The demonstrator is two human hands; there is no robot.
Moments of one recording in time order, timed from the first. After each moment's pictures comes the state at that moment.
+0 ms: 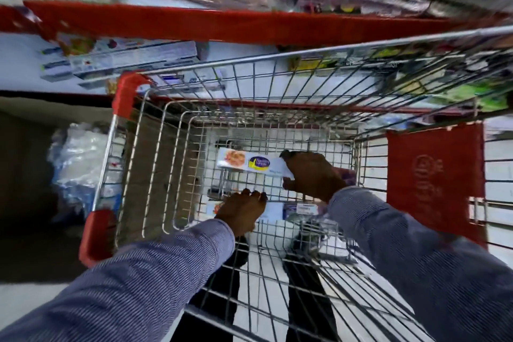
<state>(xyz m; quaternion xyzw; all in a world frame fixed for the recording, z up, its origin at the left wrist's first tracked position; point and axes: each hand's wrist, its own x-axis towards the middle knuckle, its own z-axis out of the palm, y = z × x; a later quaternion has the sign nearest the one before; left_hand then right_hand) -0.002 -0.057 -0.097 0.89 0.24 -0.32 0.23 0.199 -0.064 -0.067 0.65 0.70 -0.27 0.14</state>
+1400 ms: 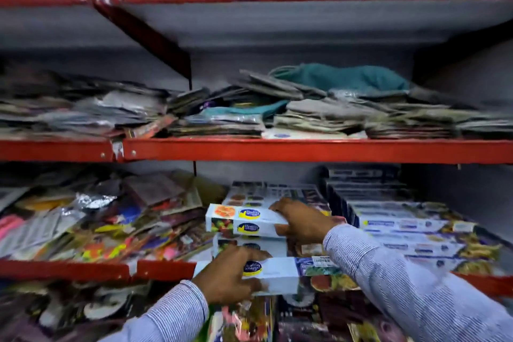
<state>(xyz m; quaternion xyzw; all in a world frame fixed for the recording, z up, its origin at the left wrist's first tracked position) 0.074 0.121 0.528 0.92 0.29 0.20 0.19 0.295 0.129 0.574 0.66 0.74 0.04 -0.11</state>
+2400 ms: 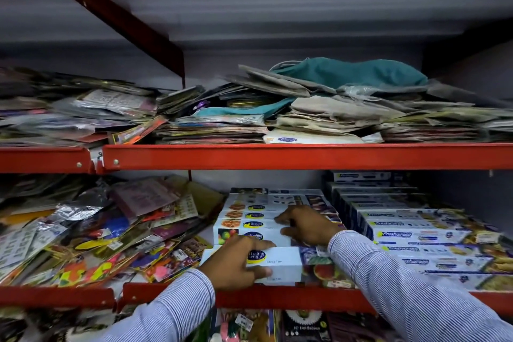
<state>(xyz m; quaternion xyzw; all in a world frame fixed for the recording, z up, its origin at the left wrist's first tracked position) 0.105 0.213 0.529 0.93 0.28 0.19 0.15 0.335 0.203 0.555 0.67 0.73 0.01 -0.13</state>
